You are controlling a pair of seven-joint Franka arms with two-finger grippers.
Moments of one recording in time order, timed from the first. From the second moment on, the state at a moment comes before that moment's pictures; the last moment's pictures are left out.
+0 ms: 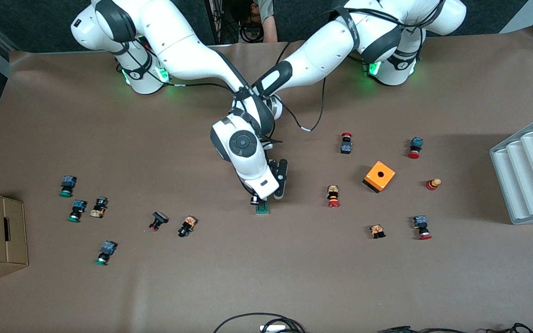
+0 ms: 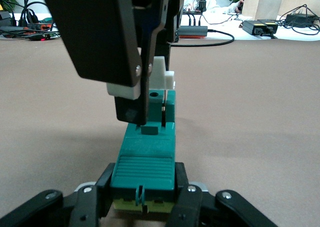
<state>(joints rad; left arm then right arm) -0.83 1.01 -0.34 -1.55 1.81 1.92 -2.42 0.93 0.77 -0.27 -1.50 0.26 2.34 -0.80</state>
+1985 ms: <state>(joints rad) -0.83 1.01 -0.34 -1.55 1.81 1.92 -2.42 0.93 0.75 -0.26 -1.51 0.26 2.29 -0.80</state>
